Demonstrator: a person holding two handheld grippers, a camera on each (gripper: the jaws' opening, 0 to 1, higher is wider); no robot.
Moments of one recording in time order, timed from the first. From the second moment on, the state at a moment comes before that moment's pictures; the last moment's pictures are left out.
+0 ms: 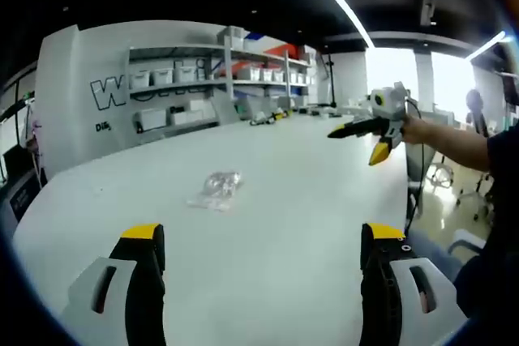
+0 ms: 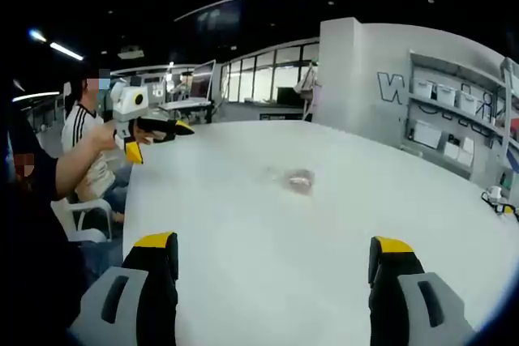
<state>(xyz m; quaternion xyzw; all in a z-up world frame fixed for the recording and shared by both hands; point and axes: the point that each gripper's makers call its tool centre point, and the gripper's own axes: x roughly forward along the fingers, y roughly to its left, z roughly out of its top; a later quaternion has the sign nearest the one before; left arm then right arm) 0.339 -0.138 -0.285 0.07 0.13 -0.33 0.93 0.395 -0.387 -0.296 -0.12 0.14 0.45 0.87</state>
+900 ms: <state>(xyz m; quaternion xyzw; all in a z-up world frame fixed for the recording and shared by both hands) 0.339 -0.141 -0.291 0.07 0.13 -0.33 0.93 0.395 -0.385 -0.298 -0.12 0.15 0.45 0.87</state>
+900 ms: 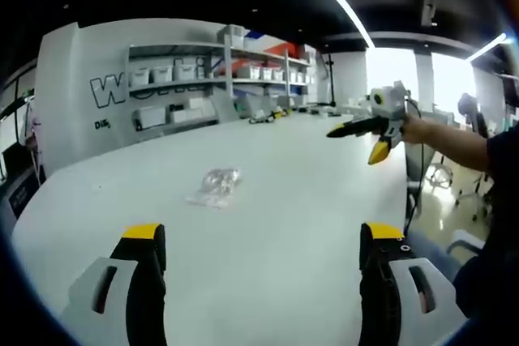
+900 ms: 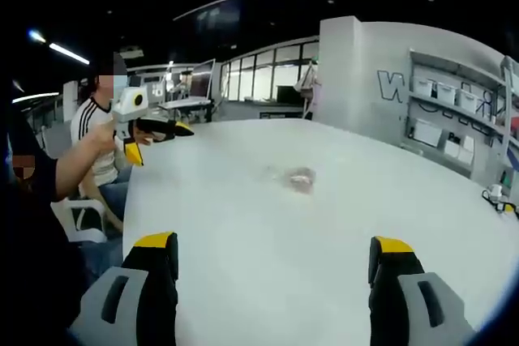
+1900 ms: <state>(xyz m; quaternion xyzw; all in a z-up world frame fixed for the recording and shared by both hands) 0.339 -0.143 -0.292 0.07 0.13 -0.33 0.93 0.395 -0.382 -0.300 -0.11 0.15 0.46 0.87</state>
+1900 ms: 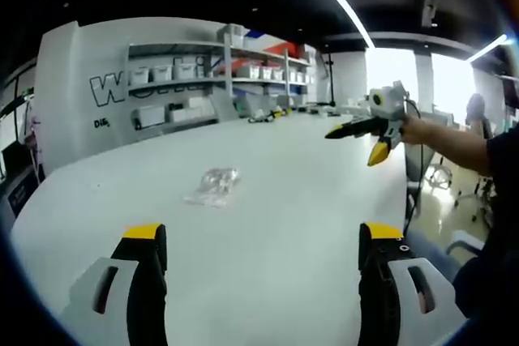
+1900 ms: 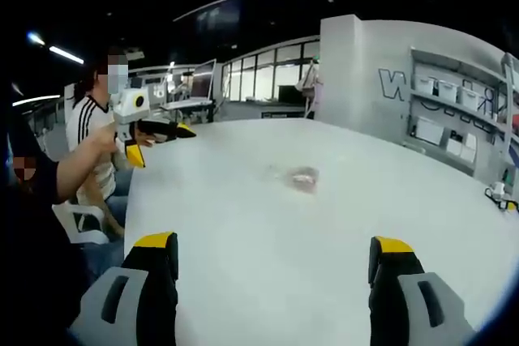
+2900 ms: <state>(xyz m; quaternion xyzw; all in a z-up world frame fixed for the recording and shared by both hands) 0.338 -0.143 -0.291 0.07 0.13 -0.33 0.93 0.397 -0.381 -0.301 -0.11 0.15 0.46 0.87</state>
